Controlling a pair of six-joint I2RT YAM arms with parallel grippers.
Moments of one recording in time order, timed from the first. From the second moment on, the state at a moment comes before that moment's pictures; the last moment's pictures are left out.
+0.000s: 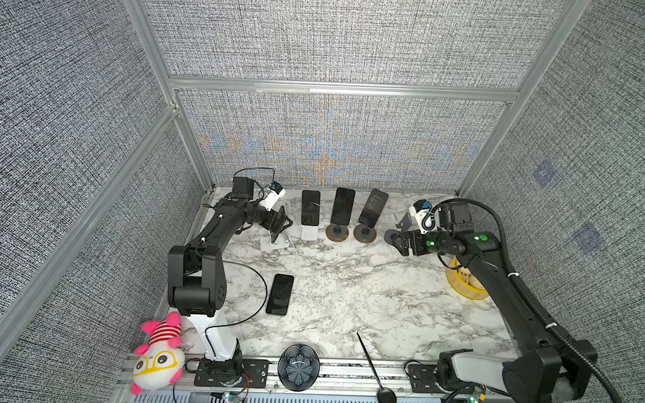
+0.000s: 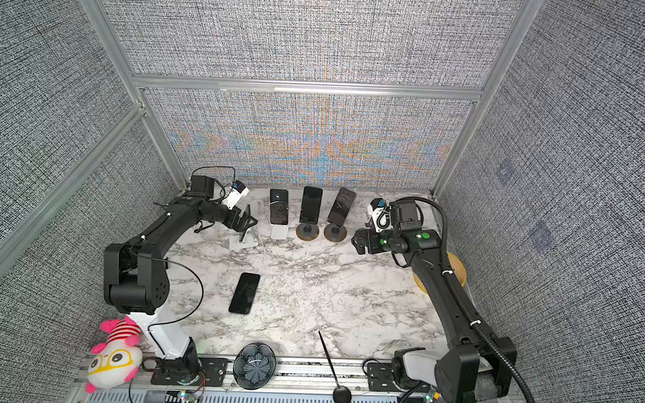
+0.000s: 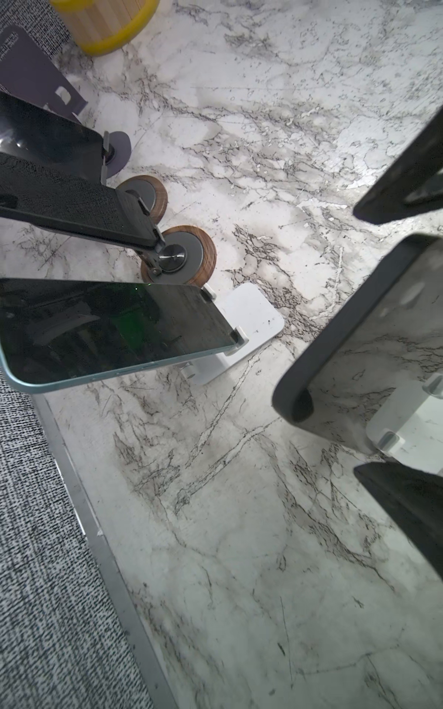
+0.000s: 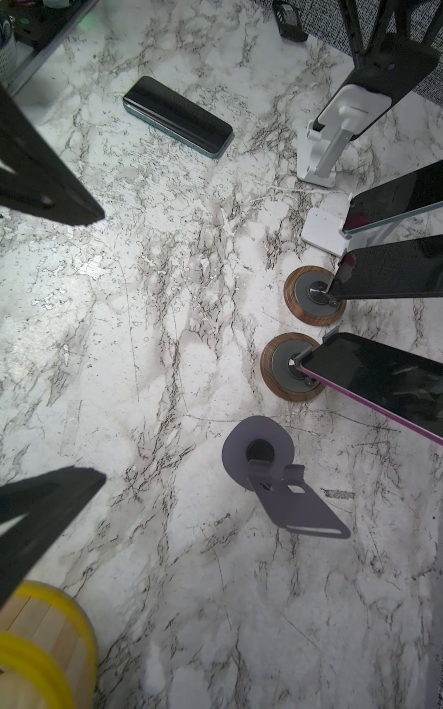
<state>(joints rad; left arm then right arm) -0.07 1.80 1.44 -0.59 0.58 0.42 0.19 1.27 1.21 -0.80 -0.27 -0.02</state>
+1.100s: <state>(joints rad) 0.05 1.91 1.68 -1.02 0.85 1.03 0.26 1.34 1.29 -0.88 -0.22 0.01</state>
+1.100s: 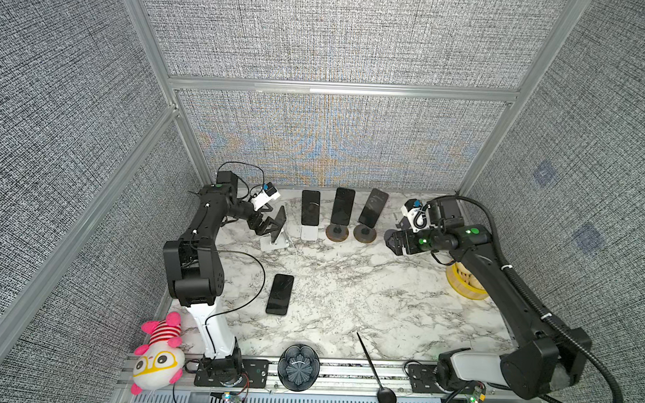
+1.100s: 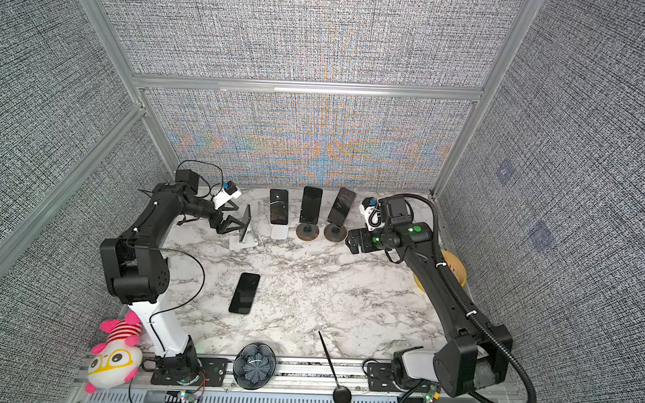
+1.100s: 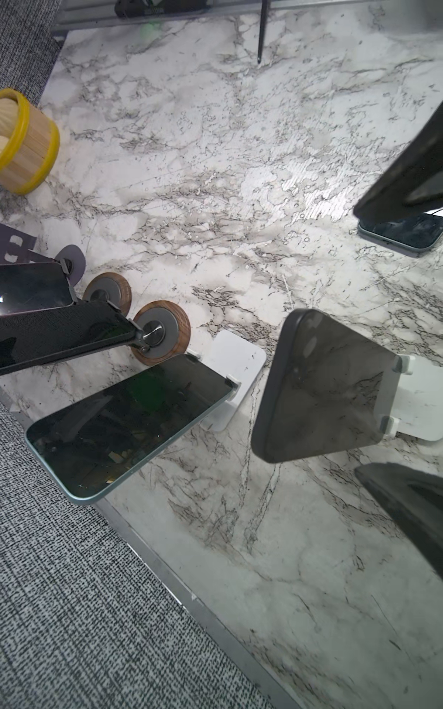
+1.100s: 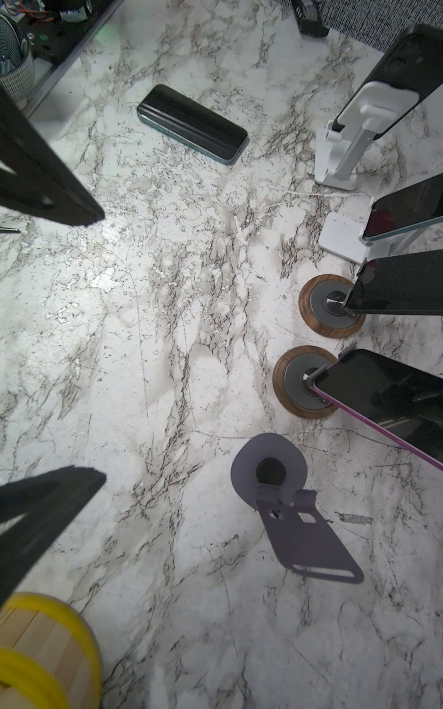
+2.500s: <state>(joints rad) 0.00 2.10 1.86 -1.04 0.86 1.15 0.29 1.37 1.28 -0.89 -0.10 0.01</state>
